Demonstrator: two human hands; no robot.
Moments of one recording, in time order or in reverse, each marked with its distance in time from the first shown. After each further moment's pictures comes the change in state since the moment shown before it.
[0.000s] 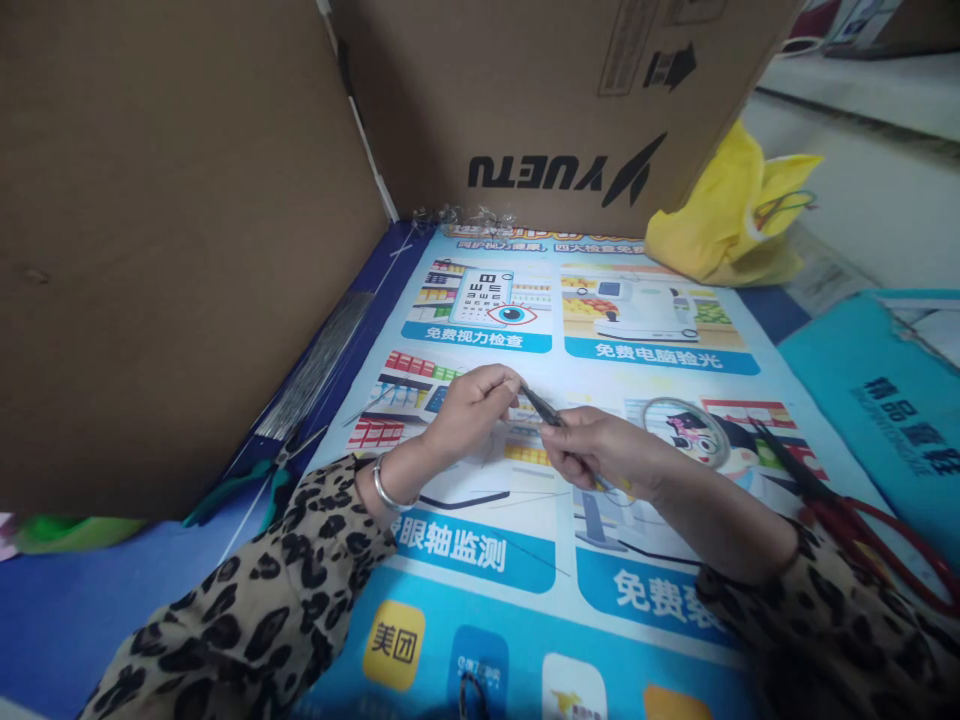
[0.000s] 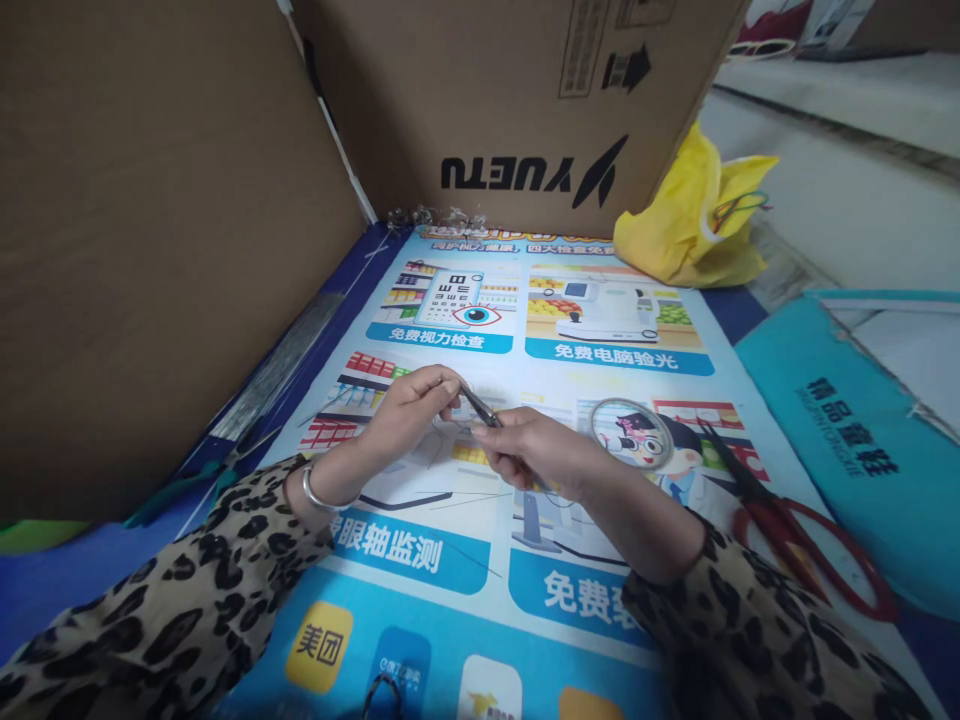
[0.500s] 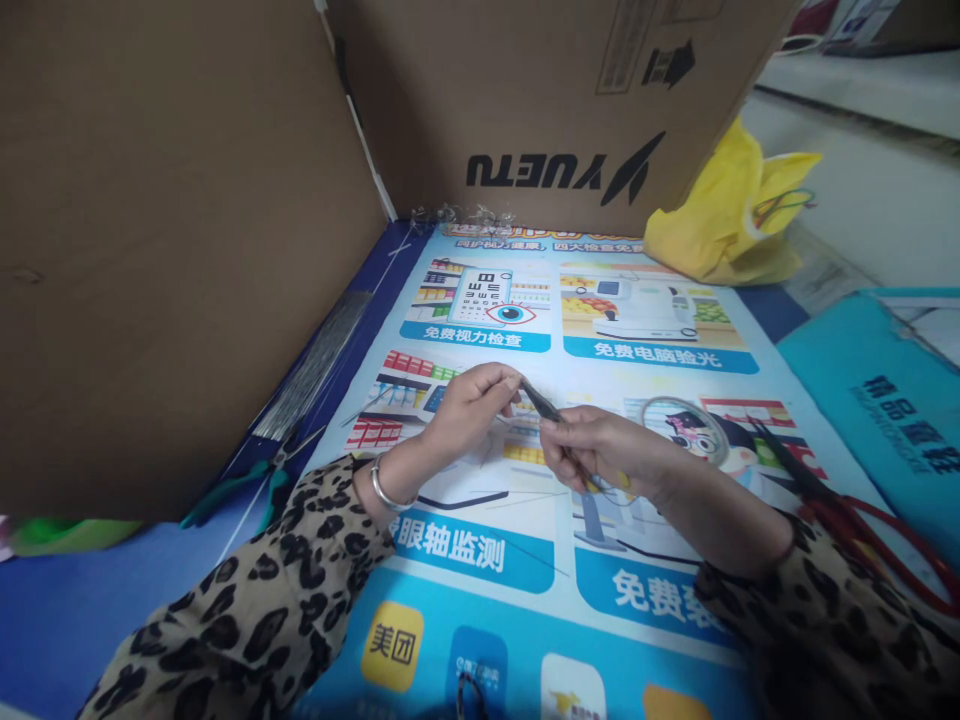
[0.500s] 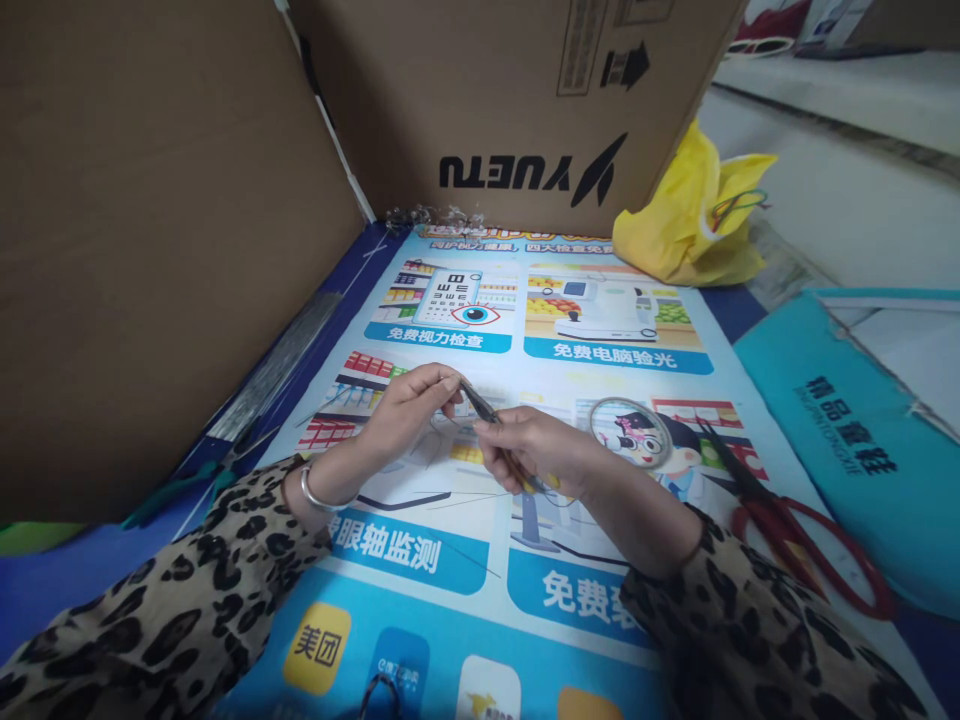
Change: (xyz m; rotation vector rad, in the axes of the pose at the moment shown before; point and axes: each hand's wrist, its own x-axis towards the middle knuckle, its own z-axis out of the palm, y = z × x) left_hand 0.000 -0.004 0.000 -0.106 -0.016 -0.013; right_hand -0.002 -0.003 -0.002 0.055 -0.081 0.008
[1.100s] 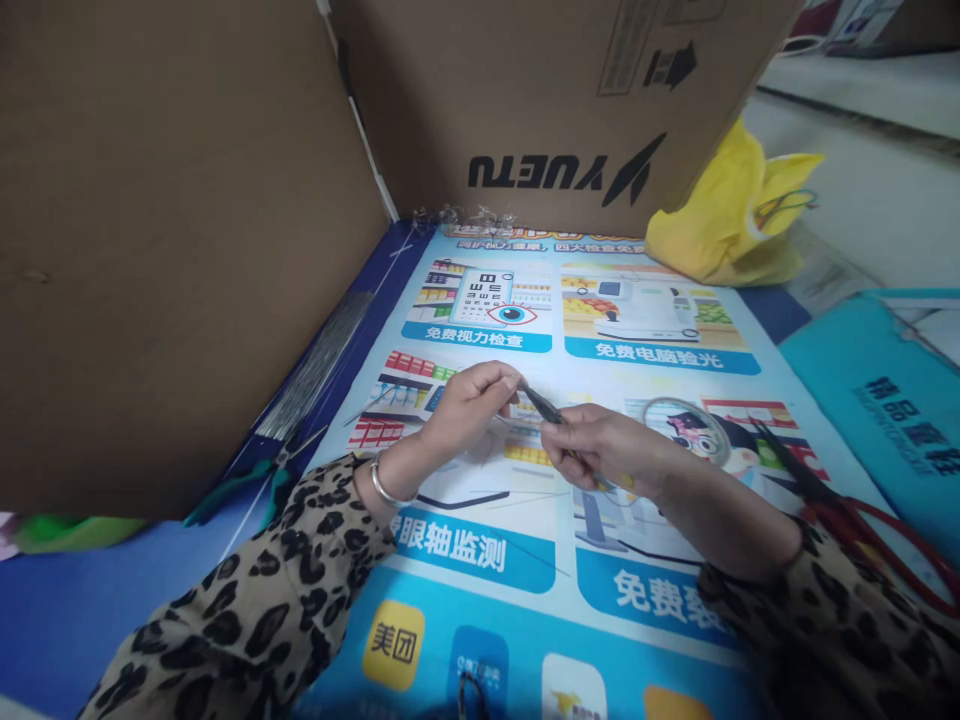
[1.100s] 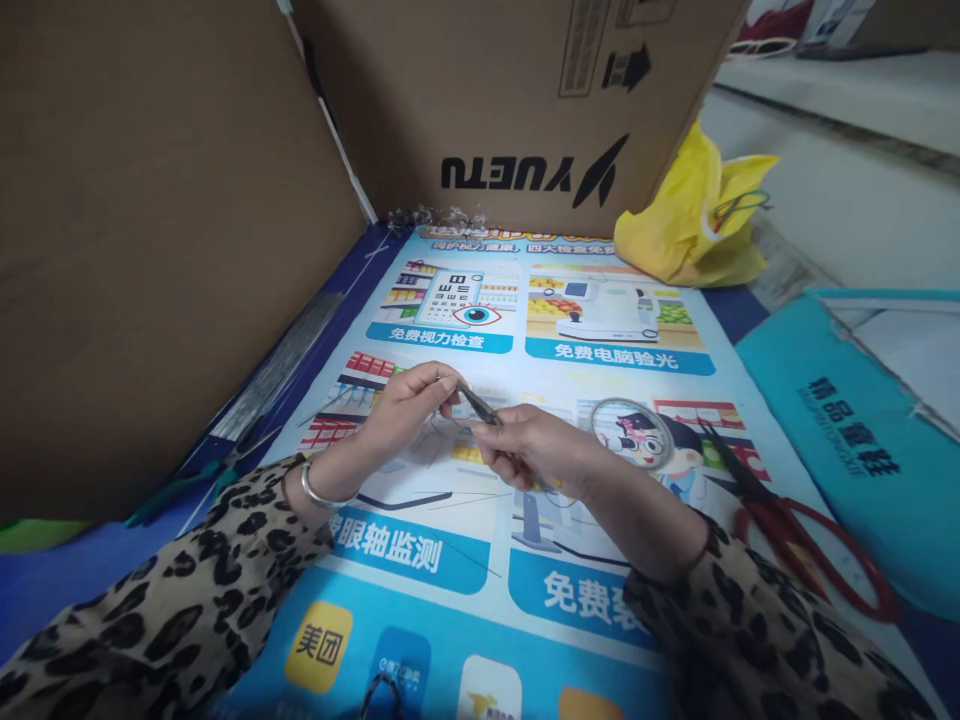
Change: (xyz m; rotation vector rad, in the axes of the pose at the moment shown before) left_hand 0.001 -0.003 -0.001 -0.073 0.006 0.019; right_hand 0.001 0.001 -0.001 -0.024 0.032 0.011
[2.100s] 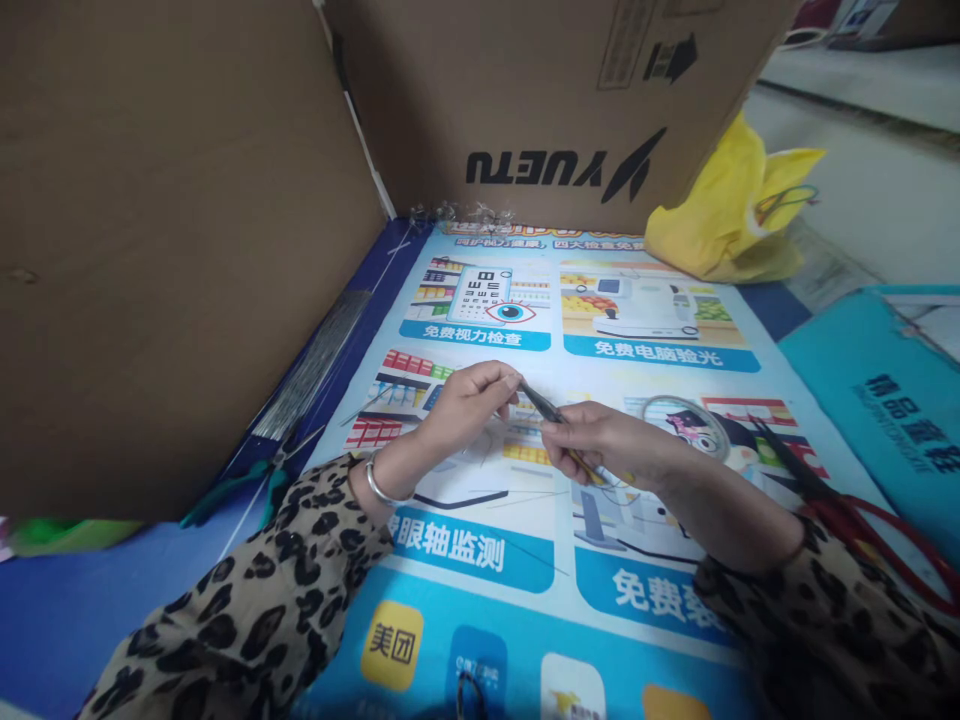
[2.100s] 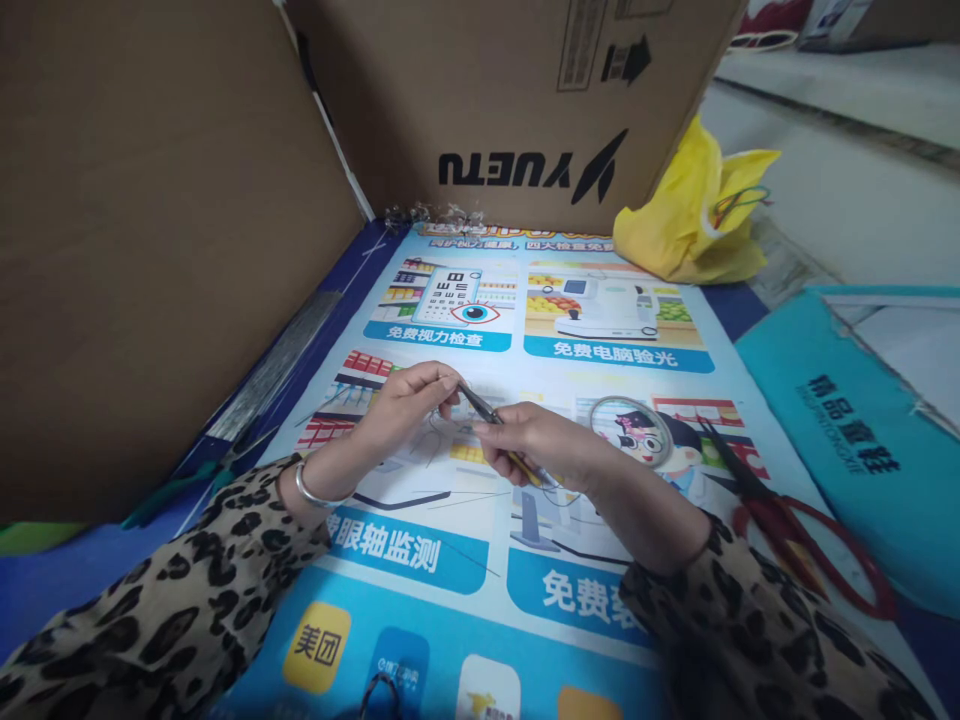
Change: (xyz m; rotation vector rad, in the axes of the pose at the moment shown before) left_hand 0.002 0.000 -0.002 -0.018 -0.028 -0.055; right_hand -0.001 -0.002 -0.006 -0.118 -0.017 -0.022
